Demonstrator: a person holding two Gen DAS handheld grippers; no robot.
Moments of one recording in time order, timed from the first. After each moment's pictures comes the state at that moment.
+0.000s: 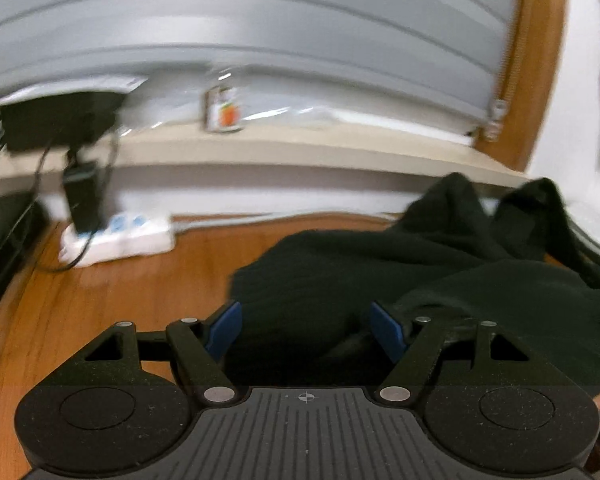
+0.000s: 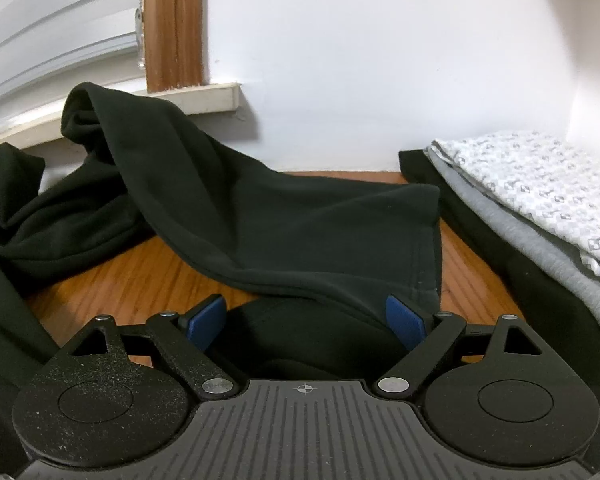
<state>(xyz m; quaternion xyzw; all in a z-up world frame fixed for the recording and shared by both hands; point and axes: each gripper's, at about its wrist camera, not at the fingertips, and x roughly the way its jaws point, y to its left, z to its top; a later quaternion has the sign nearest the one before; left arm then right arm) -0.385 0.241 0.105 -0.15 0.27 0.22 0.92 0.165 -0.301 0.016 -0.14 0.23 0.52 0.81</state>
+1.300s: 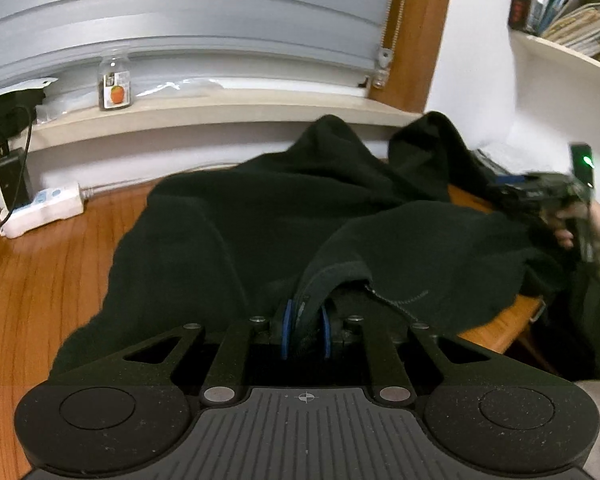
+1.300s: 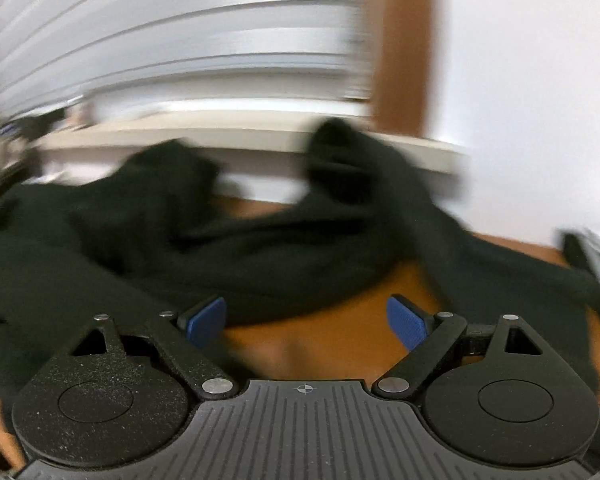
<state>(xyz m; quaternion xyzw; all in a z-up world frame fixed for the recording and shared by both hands) -0.424 0.139 0.091 -0.12 0.30 0.13 0.94 0.017 -0.254 0.067 -0.19 0.19 0.67 0.69</state>
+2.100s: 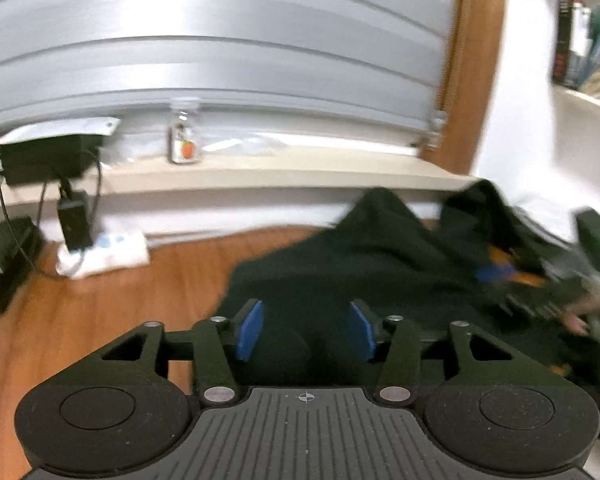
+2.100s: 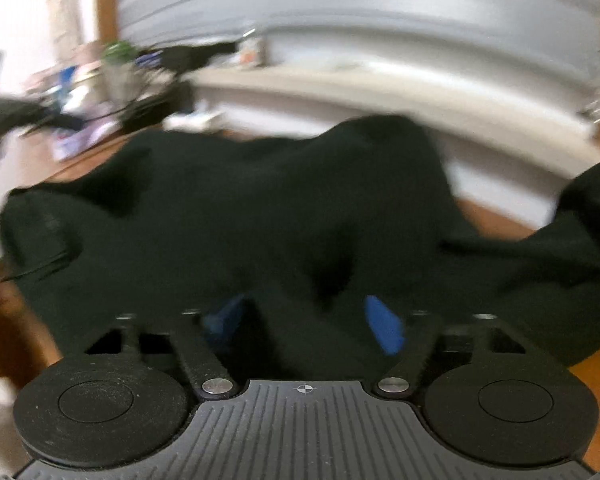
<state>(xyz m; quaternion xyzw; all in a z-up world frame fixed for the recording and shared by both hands) -0.421 0.207 0.134 -0.13 0.24 0.22 0.94 -0.105 -0.203 0.066 -0.26 0.20 0.79 0.52</state>
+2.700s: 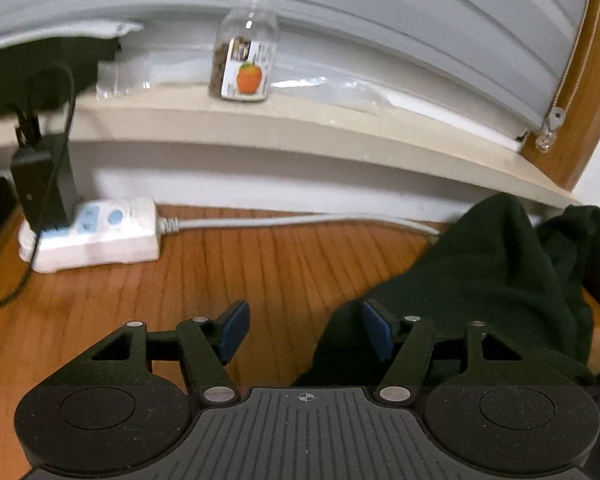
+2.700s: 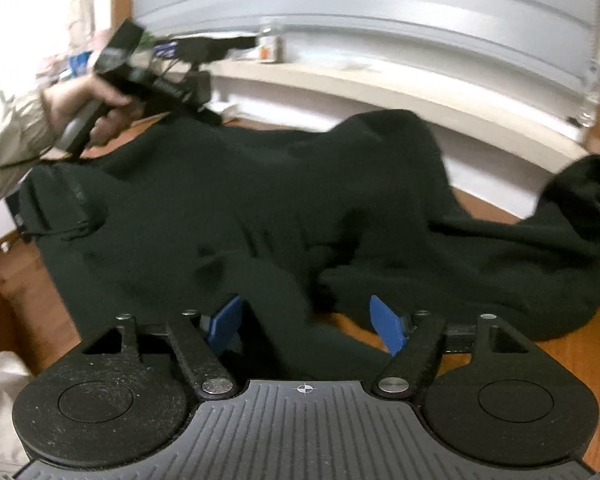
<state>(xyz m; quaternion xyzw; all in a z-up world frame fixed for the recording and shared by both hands) -0.344 0.329 0.071 -0.24 0.29 0.23 0.90 -0.095 -0.254 0.080 -0.27 0.18 0.78 0.54</state>
